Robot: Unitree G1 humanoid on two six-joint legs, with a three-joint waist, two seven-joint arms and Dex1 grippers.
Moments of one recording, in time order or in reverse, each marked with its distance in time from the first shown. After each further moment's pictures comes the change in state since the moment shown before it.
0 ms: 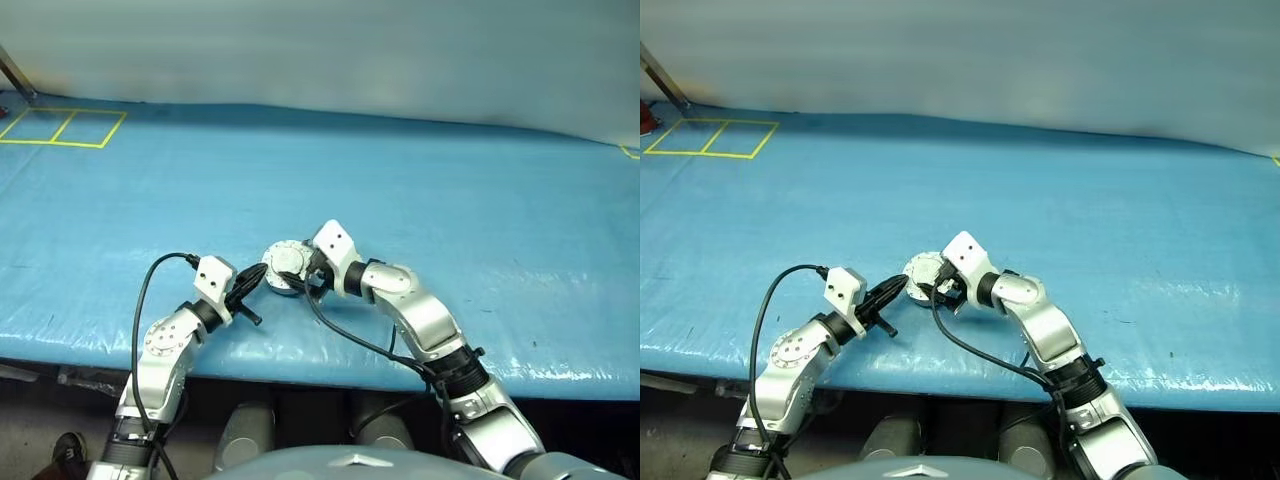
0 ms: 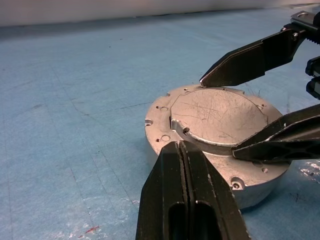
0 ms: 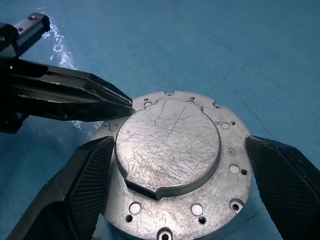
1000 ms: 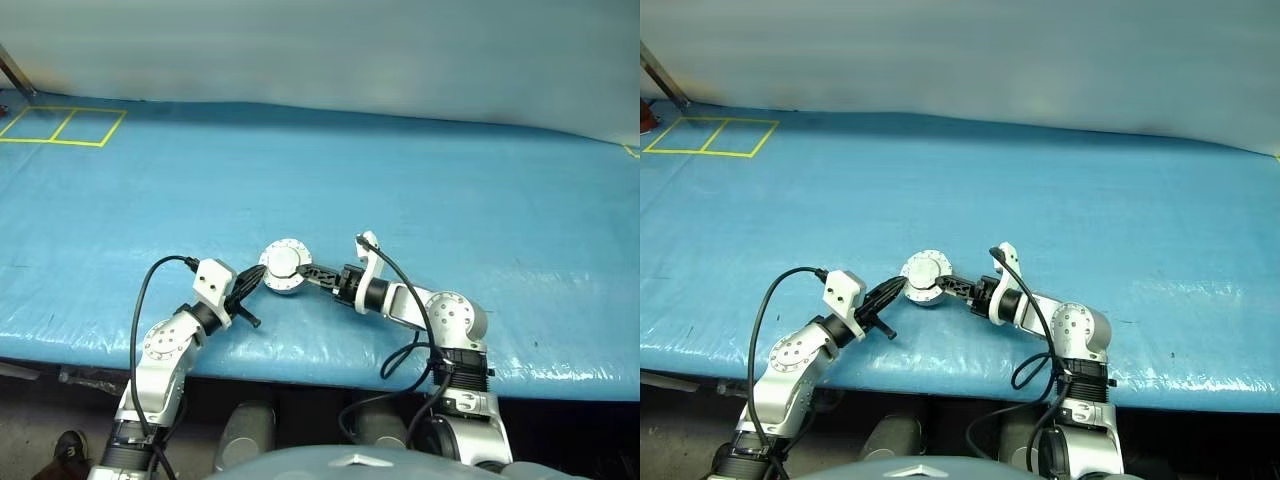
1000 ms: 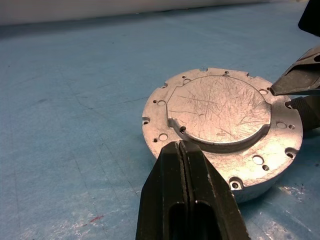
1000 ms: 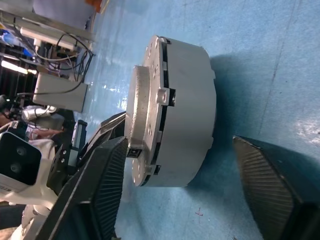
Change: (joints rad) left arm 0.016 -0.004 0.001 -0.002 0.025 -0.024 0.006; right arm 0.022 0.246 -0.563 0.131 0.566 0.671 -0.204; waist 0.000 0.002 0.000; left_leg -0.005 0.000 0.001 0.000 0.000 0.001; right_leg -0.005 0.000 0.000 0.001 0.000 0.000
